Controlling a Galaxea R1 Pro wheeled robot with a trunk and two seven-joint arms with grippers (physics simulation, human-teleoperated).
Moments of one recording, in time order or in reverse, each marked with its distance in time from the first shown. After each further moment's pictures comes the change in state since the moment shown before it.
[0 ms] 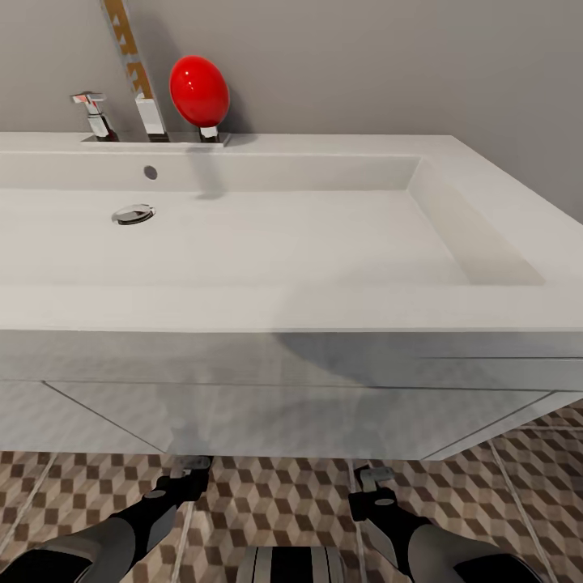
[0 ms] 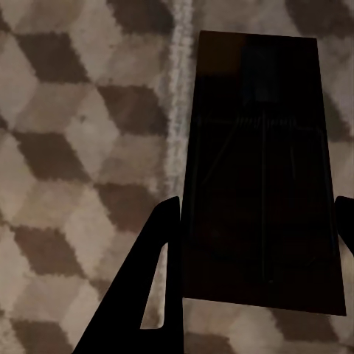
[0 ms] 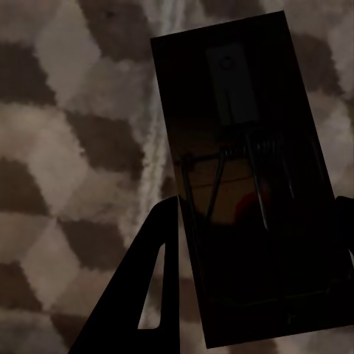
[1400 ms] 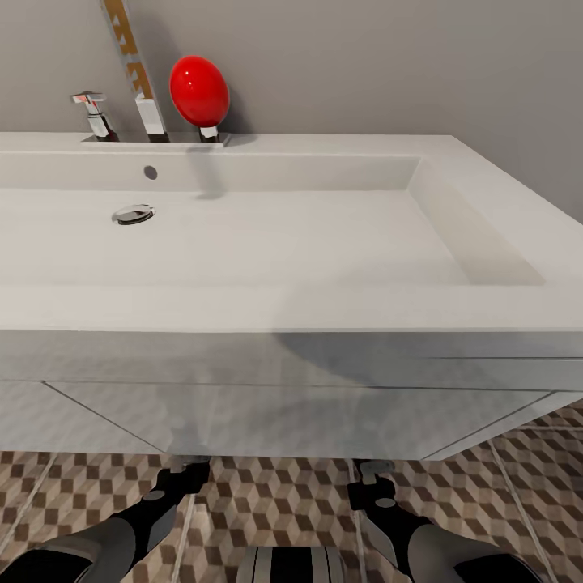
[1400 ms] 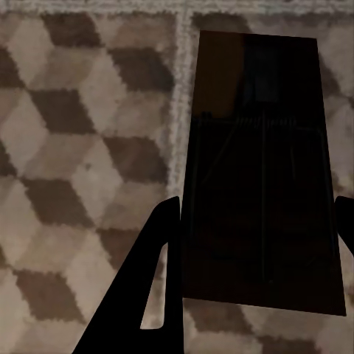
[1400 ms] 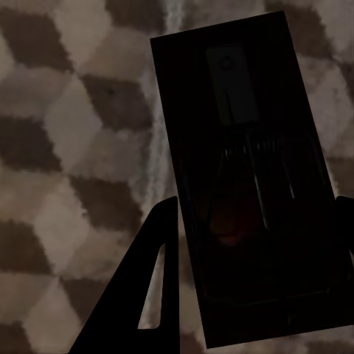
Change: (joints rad) left arm 0.000 -0.001 0.000 0.003 0.003 -0.109 0.000; right arm 0.000 0.000 -0.003 -0.002 0.000 -0.126 -0.011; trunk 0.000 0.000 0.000
